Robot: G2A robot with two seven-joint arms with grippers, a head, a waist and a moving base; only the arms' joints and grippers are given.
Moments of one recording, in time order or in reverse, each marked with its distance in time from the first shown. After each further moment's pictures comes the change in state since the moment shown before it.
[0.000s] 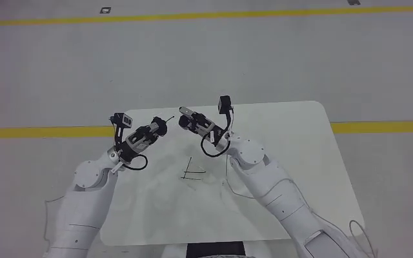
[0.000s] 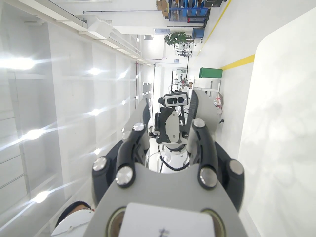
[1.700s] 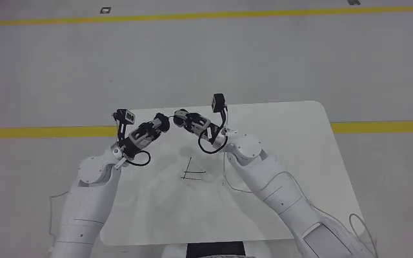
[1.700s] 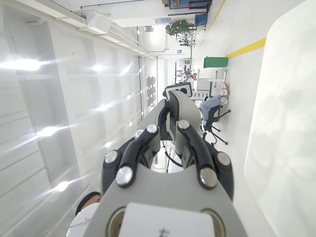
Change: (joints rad) left arm -0.048 -0.030 0.020 0.034 0.028 0.003 0.017; right arm 0.076 -0.006 -0.062 0.066 0.110 0.013 0.052
